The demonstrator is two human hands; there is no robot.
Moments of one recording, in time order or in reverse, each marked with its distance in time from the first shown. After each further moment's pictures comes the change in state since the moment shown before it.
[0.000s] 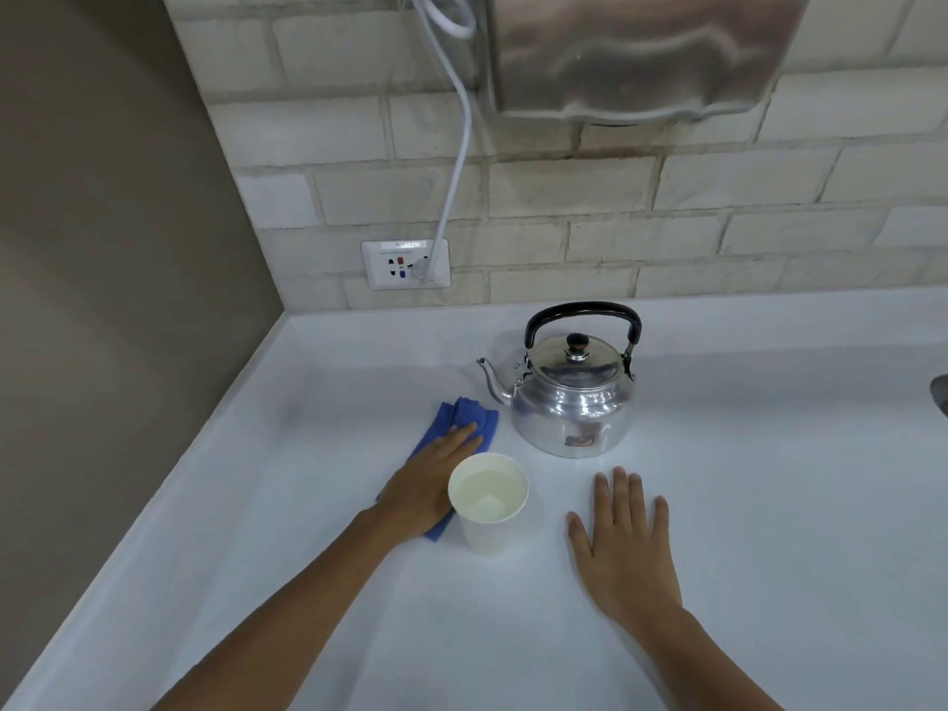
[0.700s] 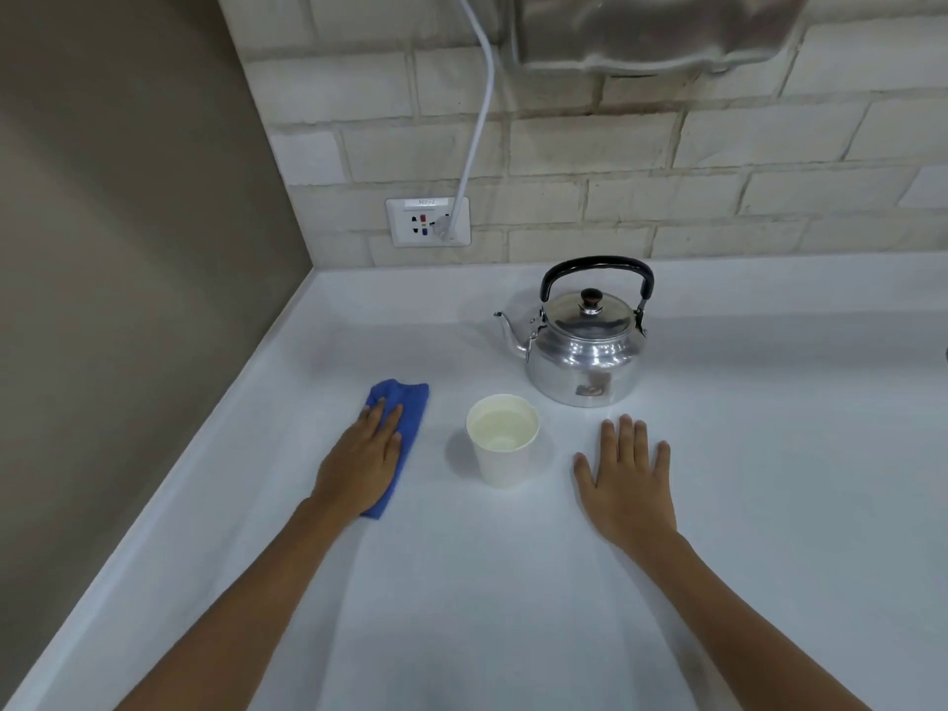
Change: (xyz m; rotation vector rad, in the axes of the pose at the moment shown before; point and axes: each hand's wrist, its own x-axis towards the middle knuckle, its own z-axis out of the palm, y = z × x) left_hand -0.091 -0.030 -0.005 0.214 0.216 -0.372; right_hand 0.002 0.002 0.004 -0.085 0.005 -0.020
